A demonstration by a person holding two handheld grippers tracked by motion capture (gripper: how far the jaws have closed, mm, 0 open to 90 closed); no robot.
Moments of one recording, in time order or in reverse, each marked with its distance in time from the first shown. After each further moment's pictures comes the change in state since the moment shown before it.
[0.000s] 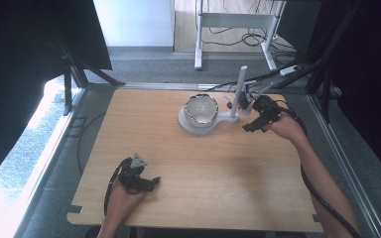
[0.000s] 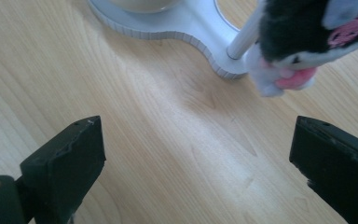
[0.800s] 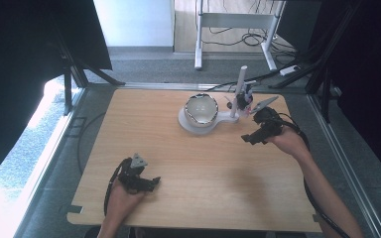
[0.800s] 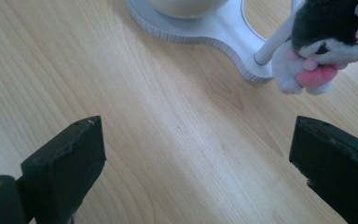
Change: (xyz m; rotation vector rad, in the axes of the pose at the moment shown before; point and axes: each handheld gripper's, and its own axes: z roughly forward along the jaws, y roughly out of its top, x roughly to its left) left arm 0.000 0.000 0.000 0.002 0.000 0.005; right arm 0.037 -0.025 -0.016 -0.087 0.003 -0.042
